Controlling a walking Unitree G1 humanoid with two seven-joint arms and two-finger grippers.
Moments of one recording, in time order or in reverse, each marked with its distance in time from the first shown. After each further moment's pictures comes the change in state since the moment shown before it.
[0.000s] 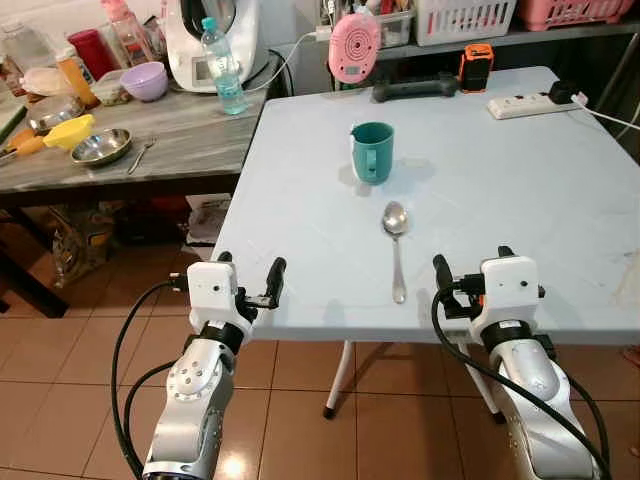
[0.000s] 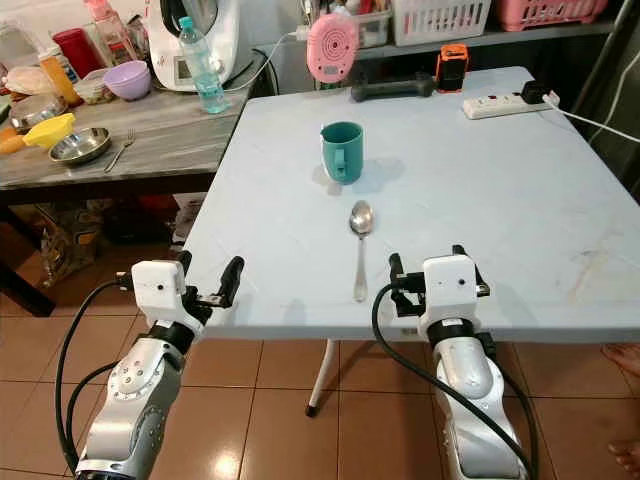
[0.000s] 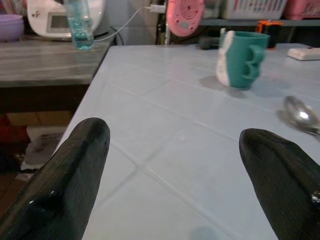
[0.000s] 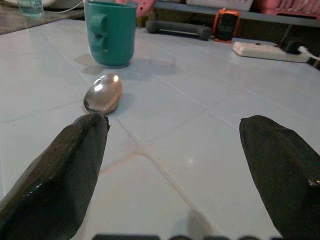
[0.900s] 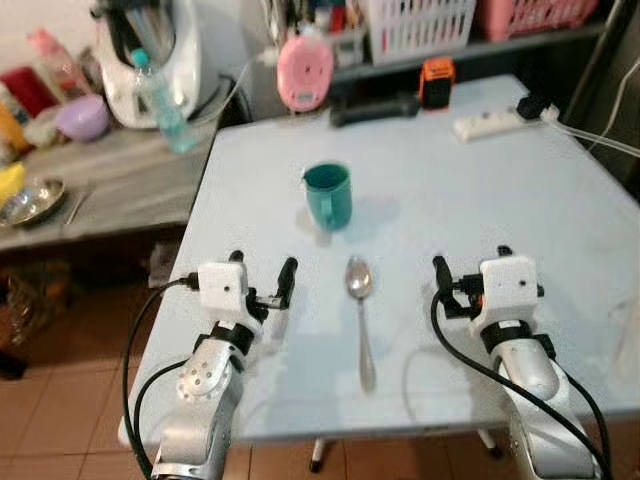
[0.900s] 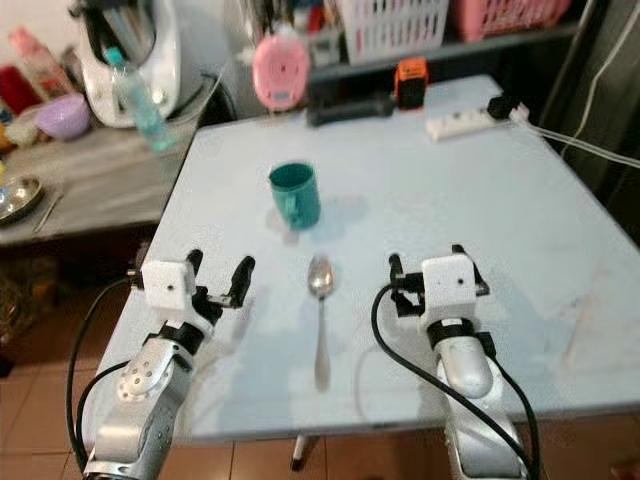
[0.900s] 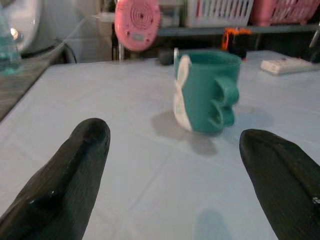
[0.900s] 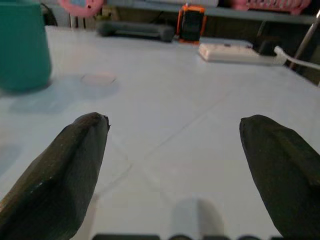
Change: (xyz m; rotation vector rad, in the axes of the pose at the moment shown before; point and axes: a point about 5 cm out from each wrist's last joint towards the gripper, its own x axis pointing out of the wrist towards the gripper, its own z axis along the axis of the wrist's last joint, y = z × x) left arm 0.000 -0.012 0.005 -0.007 -0.024 -0.037; right arm 0.000 0.001 0.001 -0.004 -0.004 0.008
